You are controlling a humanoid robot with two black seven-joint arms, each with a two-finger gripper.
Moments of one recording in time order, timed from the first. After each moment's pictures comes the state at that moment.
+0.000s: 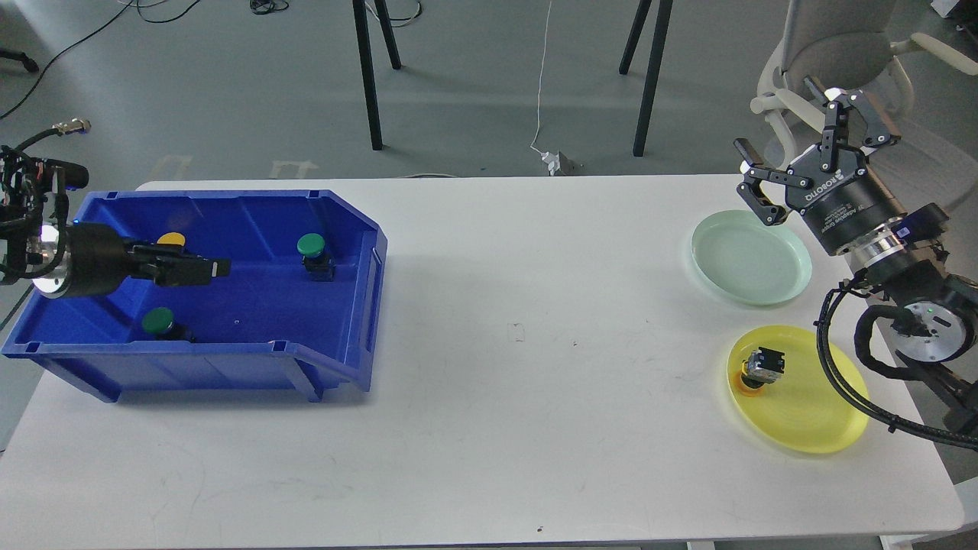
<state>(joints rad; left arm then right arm) -0.86 0.90 -0.33 -0.95 1.68 -0.49 -0.49 0.61 -0.60 0.68 0.99 -0.08 0.49 0.49</state>
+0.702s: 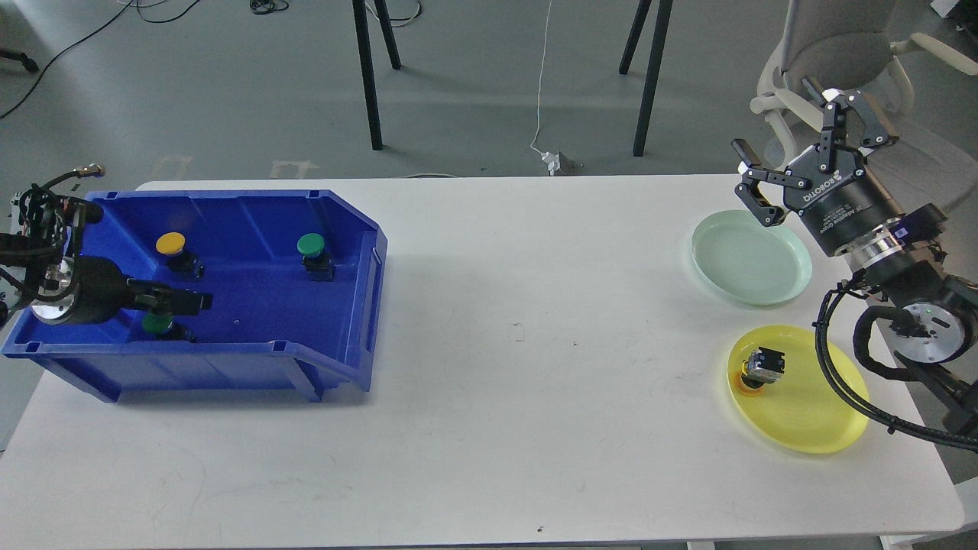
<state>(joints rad) -0.87 0.81 -0.23 -0.76 1.71 -0.49 -0.49 0.61 -0.60 0.68 1.00 -0.08 0.49 0.49</state>
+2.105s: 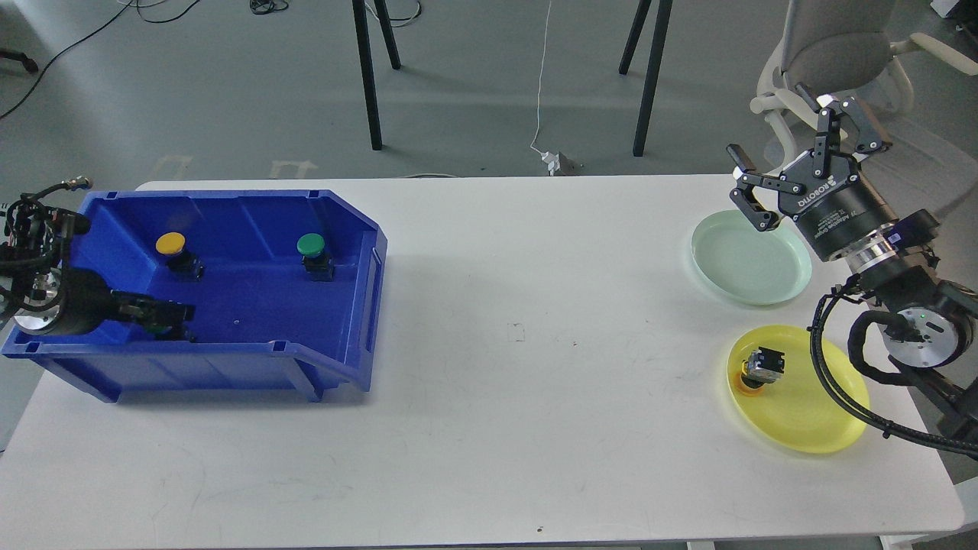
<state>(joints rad) -0.86 0.81 -0.20 -0.71 1.71 -0.49 -0.49 0.59 -0.59 0.68 1.00 -0.08 0.49 0.49</state>
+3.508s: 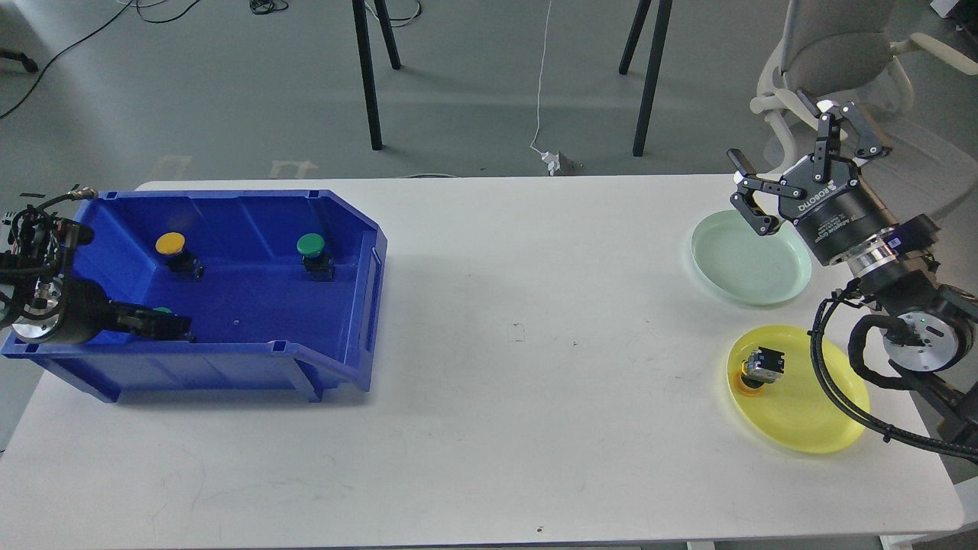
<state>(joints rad) -0.87 0.81 -0.14 -0.71 1.71 -0.49 -0.49 0.58 -0.59 0.69 1.00 -0.08 0.49 0.49</state>
